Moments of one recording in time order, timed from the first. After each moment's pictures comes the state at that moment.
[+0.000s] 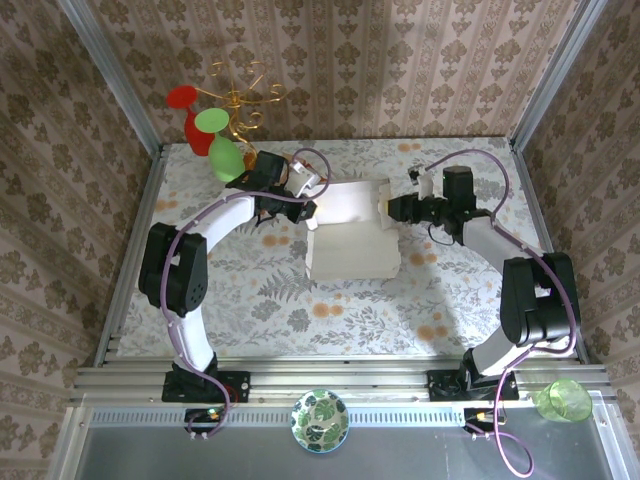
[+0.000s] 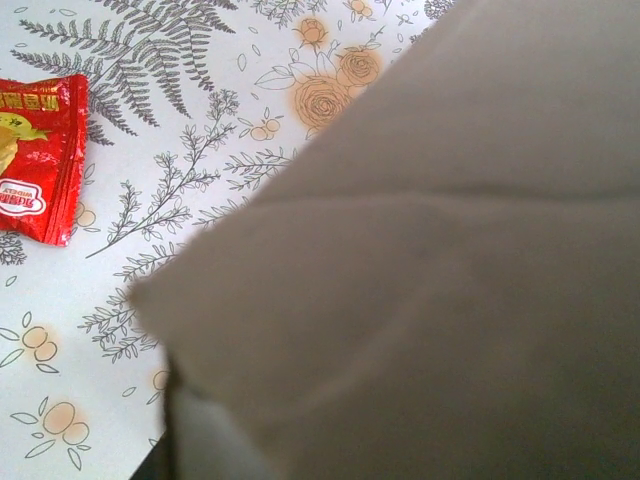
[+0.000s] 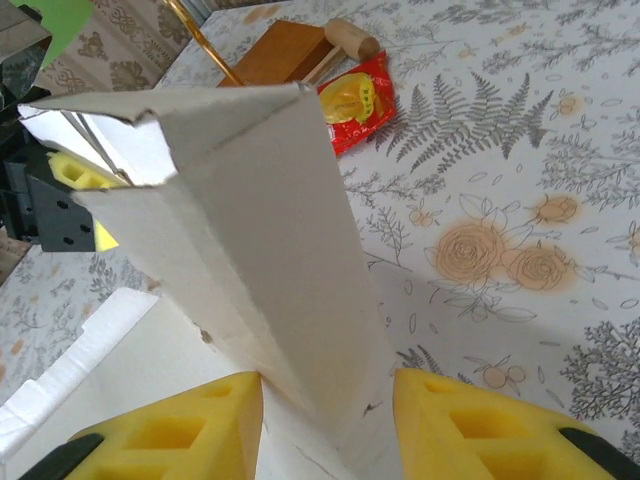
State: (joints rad) left arm -0.44 1.87 1.40 -0.44 0.51 0.20; right arm 0.08 1.59 0.98 -0.01 -0.68 0.10
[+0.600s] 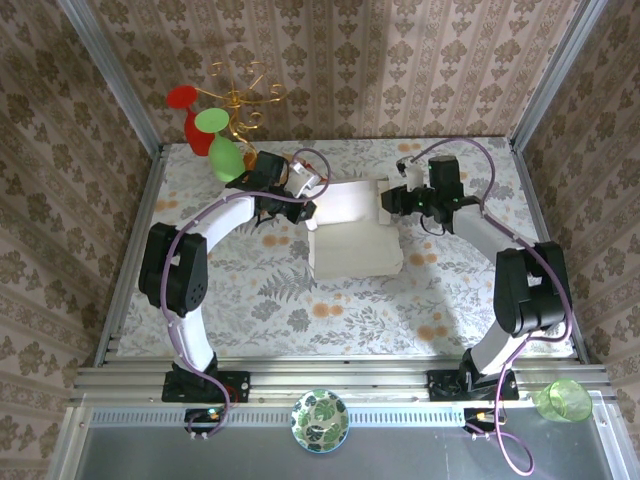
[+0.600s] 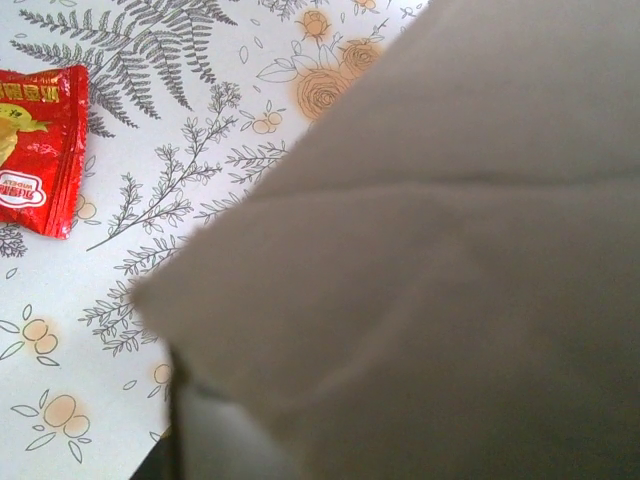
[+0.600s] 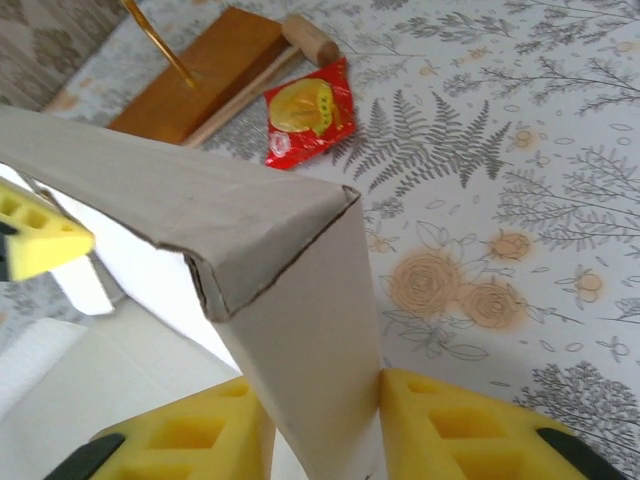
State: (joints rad) left arm -0.44 1.87 1.40 -0.45 0.51 0.20; right arm 0.15 1.66 1.12 -0.12 -0.50 0.01
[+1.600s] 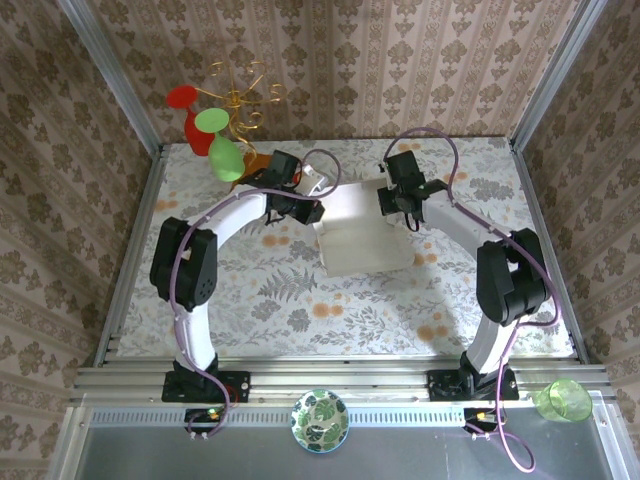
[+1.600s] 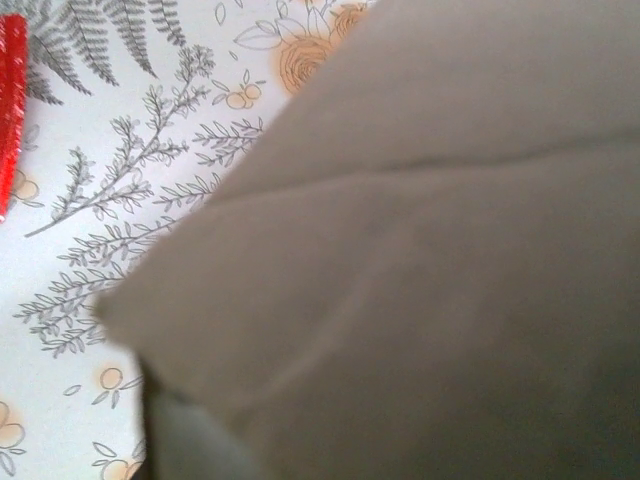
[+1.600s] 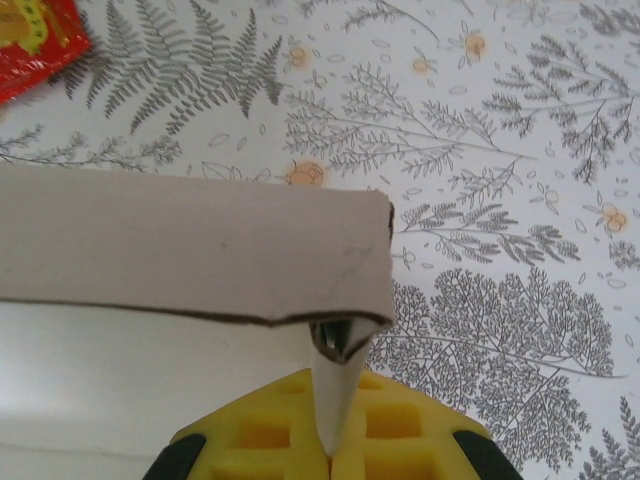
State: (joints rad) left arm -0.50 1.94 1.49 -0.54 0.46 0.12; right arm 0.34 1.78 1.35 -0.46 0.18 0.08
